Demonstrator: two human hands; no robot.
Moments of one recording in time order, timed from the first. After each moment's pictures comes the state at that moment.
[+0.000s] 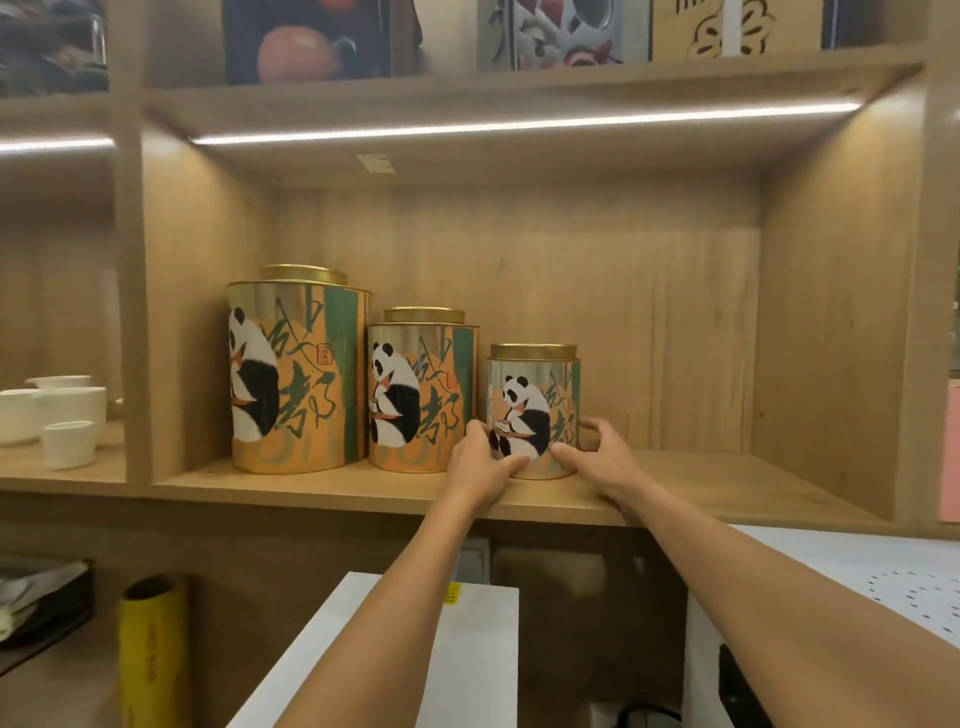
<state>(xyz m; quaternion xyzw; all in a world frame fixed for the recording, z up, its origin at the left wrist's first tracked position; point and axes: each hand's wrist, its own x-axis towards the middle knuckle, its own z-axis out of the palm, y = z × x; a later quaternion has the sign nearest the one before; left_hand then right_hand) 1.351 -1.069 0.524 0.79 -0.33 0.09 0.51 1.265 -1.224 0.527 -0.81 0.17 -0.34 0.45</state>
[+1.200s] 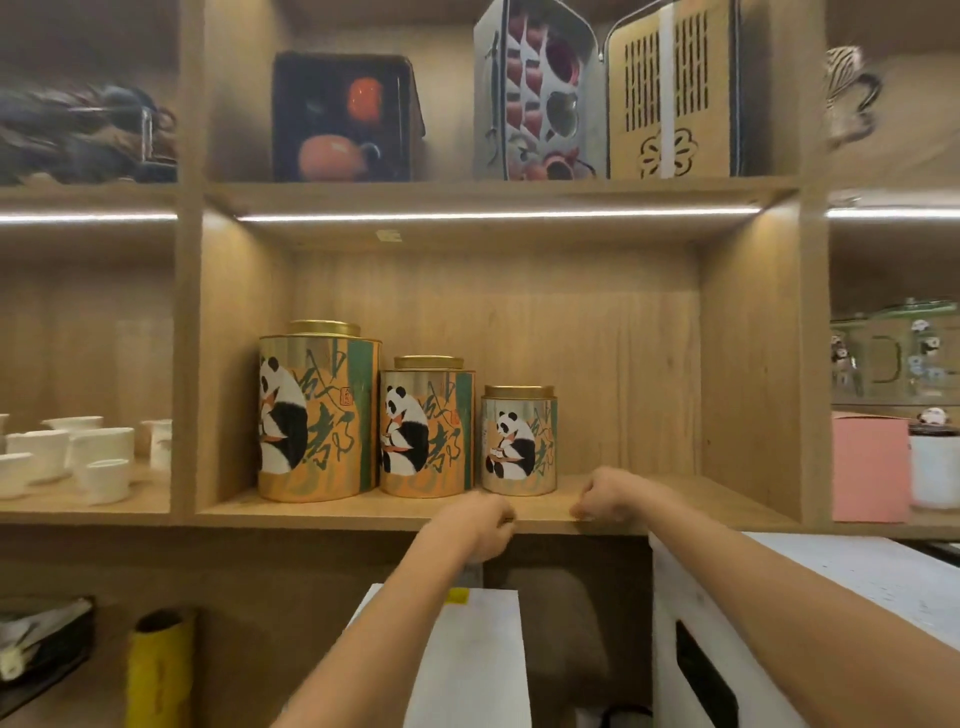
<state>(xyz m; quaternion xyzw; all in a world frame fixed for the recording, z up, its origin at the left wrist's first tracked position) 1.288 -0.997 0.534 0.87 -0.47 0.10 0.14 1.184 -1.161 0.570 -0.93 0.33 -0.10 0.16</state>
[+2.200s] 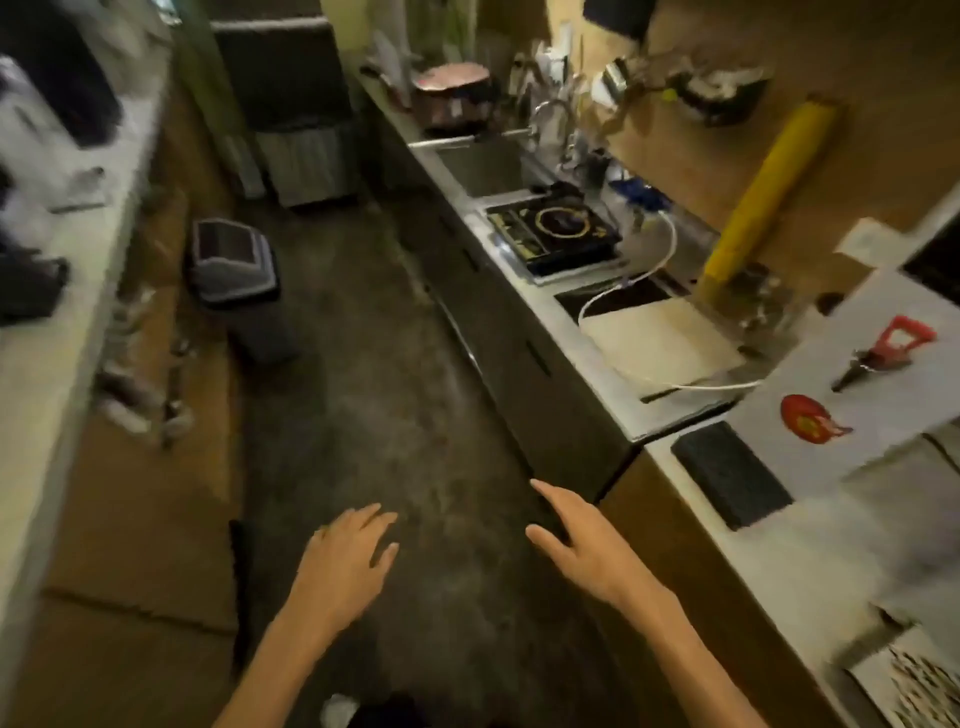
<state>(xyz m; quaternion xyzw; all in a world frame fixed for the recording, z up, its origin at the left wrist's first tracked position) 0.625 -0.396 0.098 0.95 0.22 -0.13 0.16 0.783 -0.656 0.102 -0.89 -0.29 0.25 0.25</state>
